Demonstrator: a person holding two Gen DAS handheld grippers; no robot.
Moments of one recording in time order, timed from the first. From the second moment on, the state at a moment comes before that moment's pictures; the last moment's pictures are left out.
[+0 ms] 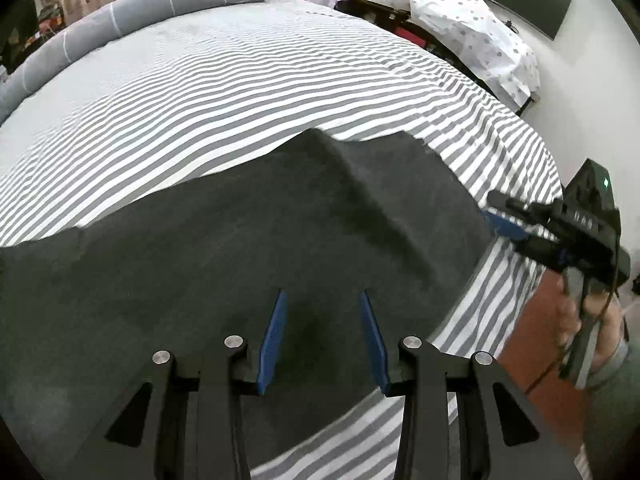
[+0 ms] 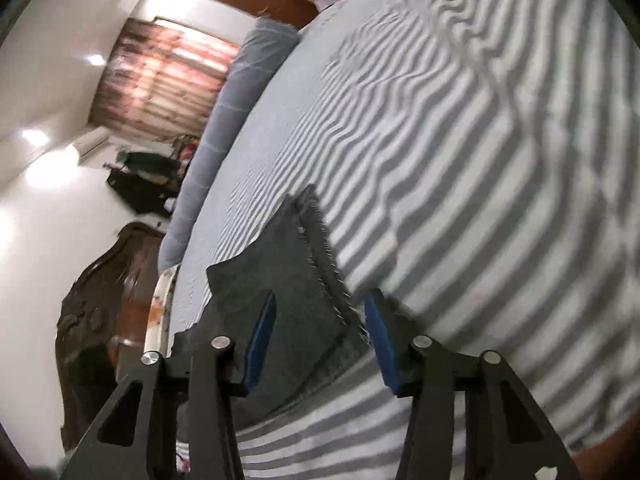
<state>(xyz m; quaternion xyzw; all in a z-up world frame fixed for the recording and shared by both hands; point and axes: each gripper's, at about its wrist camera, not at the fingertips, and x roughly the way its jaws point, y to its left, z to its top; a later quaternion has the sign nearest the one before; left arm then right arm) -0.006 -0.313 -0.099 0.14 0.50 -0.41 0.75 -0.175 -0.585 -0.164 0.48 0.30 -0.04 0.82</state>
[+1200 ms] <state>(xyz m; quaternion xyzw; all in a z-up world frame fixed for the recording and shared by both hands) 0.043 -0.117 -0.089 0.01 0.52 -0.30 0.80 -0.068 -0.413 -0.051 0.46 0.34 0.16 0.80</state>
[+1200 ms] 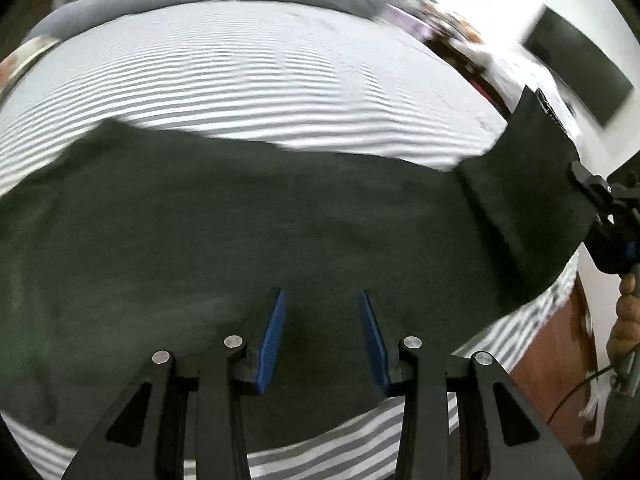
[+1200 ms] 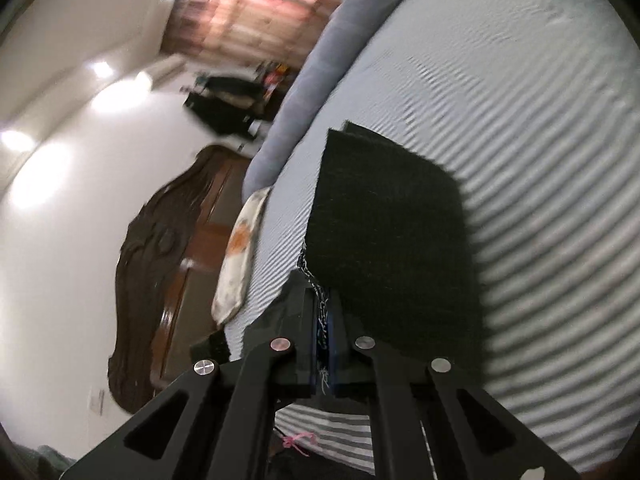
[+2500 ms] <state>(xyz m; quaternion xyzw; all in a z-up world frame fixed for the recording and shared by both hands) 0.068 0.012 -0.123 -0.18 0.58 -0.30 0.74 -0.049 -0.280 -0.116 0.38 0.46 0.12 0.79</state>
